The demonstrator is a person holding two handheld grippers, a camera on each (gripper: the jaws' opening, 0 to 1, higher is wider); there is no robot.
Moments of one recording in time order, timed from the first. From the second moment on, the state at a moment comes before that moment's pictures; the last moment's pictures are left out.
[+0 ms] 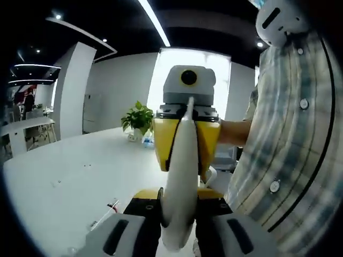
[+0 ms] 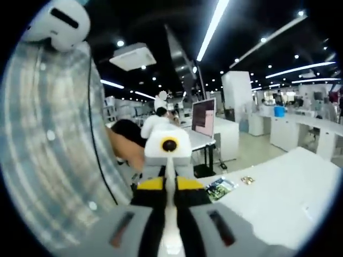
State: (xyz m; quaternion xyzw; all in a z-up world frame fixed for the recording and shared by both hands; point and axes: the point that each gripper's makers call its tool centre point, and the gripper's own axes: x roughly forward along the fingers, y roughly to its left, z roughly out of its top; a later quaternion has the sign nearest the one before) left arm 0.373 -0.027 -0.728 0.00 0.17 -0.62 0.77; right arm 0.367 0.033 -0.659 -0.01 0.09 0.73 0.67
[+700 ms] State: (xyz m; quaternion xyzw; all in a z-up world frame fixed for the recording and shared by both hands) left arm 0.390 0.023 -0.779 -0.03 0.28 -0.50 0.81; right arm 0.461 0.006 -0.681 -0.01 0.11 0.67 0.73
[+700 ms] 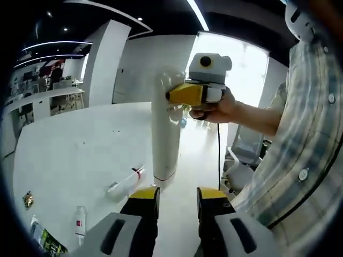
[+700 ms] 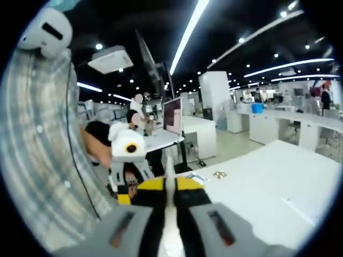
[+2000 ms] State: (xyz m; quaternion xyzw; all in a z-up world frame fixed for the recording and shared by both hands) left arm 0.377 0.050 -0.784 -0.05 0.31 -0.42 0.85; right arm 0.673 0.022 -0.775 -0.06 0.14 0.60 0.78
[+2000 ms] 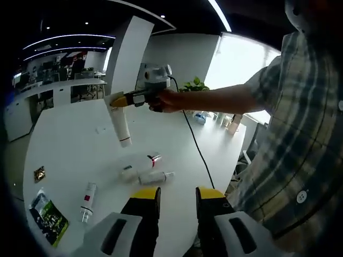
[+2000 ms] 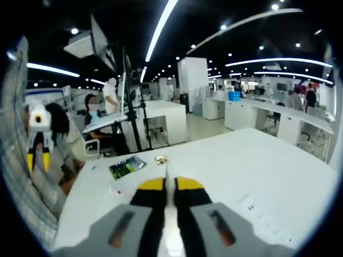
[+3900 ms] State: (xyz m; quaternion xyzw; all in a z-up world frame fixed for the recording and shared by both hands) left arm 0.384 0.061 -0.786 -0.03 0.28 -0.37 0.89; right arm 0.695 -0.010 -0.846 -0.12 0.16 0.64 0.75
